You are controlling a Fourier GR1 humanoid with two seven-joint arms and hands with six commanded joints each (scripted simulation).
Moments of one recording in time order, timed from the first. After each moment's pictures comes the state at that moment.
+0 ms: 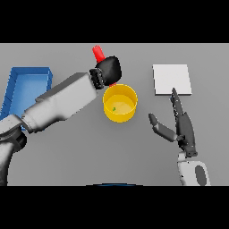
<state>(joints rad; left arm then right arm) -1.23 0.27 -1.06 -0.74 -1.23 -0.27 -0.18 0.07 -0.02 0.12 -1.70 0.23 -0.06 -0.08</state>
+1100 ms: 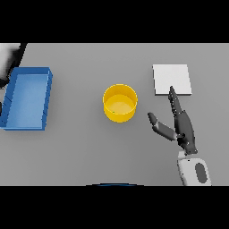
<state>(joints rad) -1.69 0.46 -0.60 -0.29 -0.96 -0.28 -0.11 0.04 -0.04 0.12 -1.67 0.20 -0.03 -0.11</state>
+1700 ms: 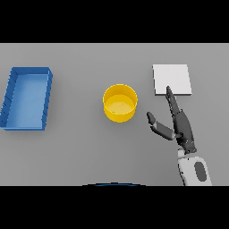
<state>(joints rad) -1.34 0.62 -0.14 -0.14 -0.42 0.01 0.11 0.02 -0.06 0.13 -1.65 0.22 -0.02 -0.12</state>
